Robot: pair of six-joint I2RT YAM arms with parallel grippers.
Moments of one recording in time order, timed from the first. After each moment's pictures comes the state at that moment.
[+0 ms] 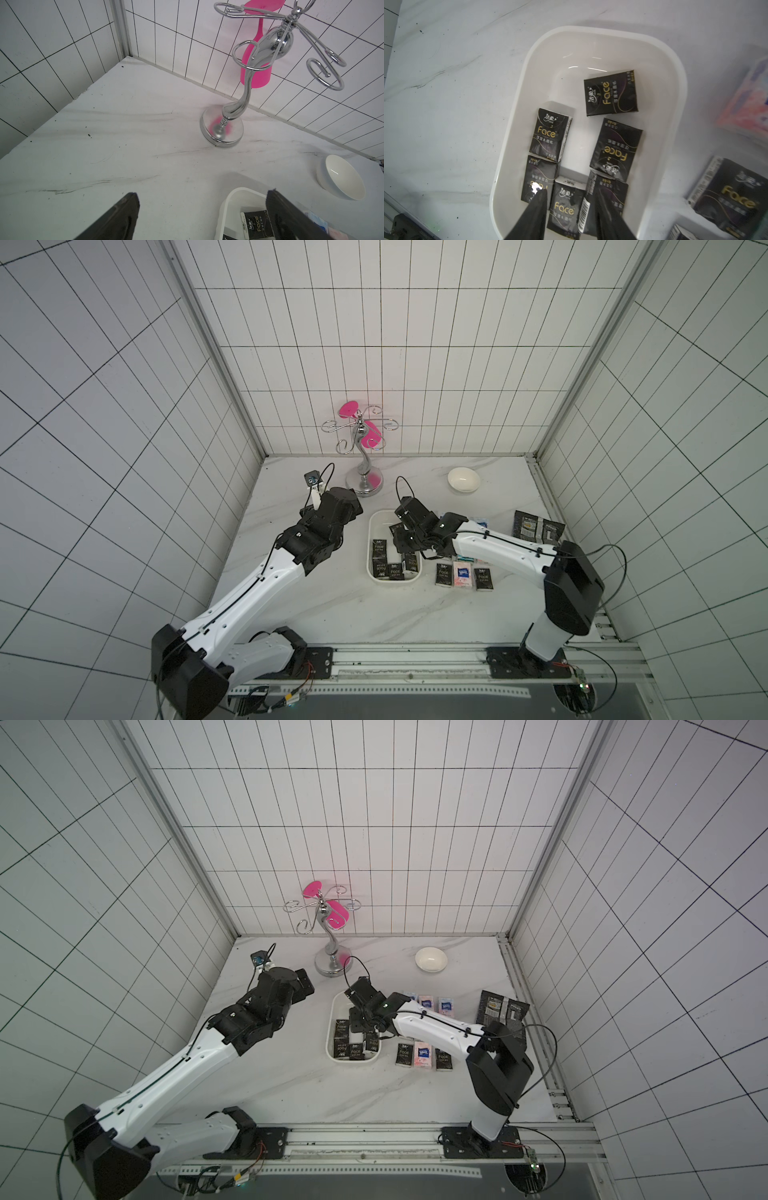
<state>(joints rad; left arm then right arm) -0.59 1.14 1.04 -0.52 -0.63 -0.71 0.98 1.73 1.30 -0.54 0.07 0.62</state>
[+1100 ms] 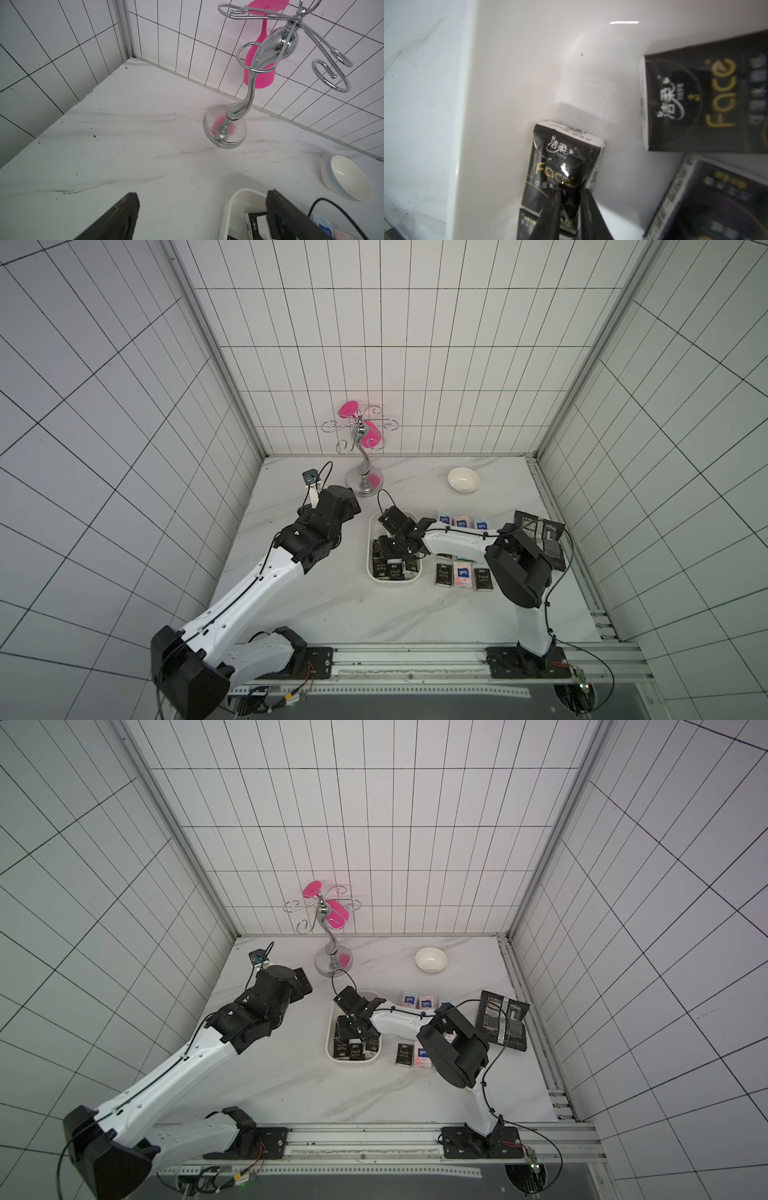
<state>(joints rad) -0.57 1.14 1.06 -0.54 -0.63 -0.69 0.99 2.00 1.35 -0.39 -0.08 0.67</state>
